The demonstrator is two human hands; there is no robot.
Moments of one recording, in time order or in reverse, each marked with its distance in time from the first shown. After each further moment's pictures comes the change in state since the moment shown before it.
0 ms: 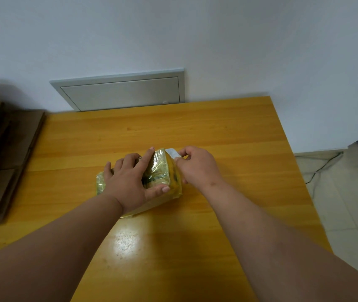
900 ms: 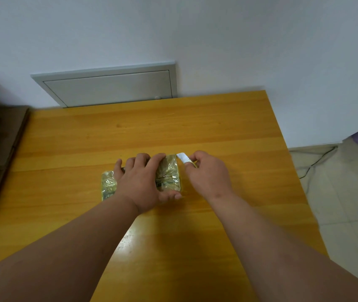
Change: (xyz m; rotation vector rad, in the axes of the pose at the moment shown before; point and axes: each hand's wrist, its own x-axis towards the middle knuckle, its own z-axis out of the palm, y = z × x) left_hand 0.017 0.040 0.026 -0.012 0.020 0.024; right_hand -0.003 0.048 -0.013 -0.154 0.170 -0.035
